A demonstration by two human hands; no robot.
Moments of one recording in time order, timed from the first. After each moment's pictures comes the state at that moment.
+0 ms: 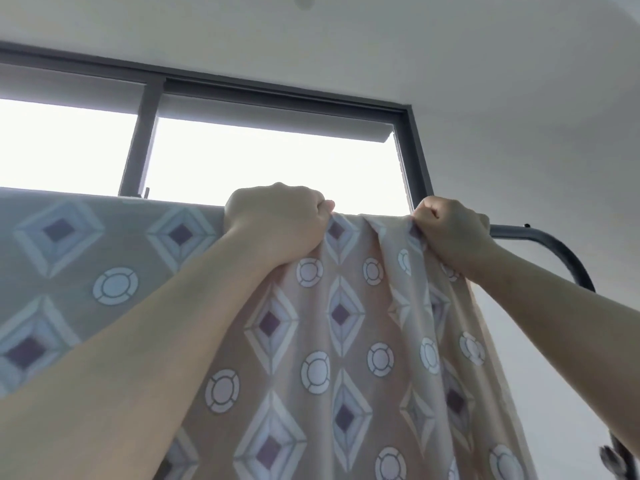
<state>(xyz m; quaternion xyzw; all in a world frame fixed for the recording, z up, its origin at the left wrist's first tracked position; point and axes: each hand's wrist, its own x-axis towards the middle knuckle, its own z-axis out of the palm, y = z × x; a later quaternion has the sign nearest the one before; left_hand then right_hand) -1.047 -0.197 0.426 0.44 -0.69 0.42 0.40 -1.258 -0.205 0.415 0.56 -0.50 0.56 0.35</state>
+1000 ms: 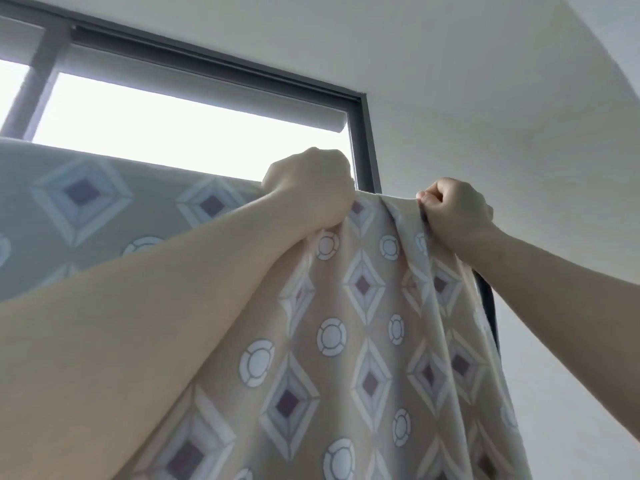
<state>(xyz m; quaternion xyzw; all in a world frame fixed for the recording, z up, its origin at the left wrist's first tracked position) -1.227 -0.225 0.449 0.36 -0.72 0.34 0.47 -1.412 -0.221 0.431 0.46 -0.54 0.61 0.35</state>
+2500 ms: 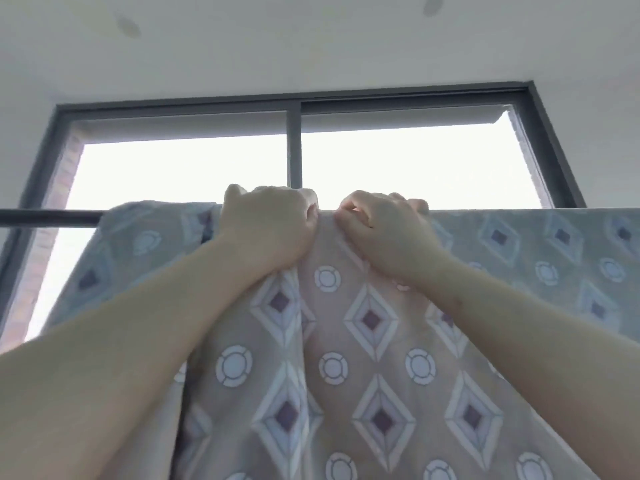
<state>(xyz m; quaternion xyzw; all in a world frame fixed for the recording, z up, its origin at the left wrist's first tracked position) -0.707 -0.094 0.403 0.50 -0.64 0.44 0.38 -0.851 -0.123 0.392 0.69 -0.37 0.53 0.33</state>
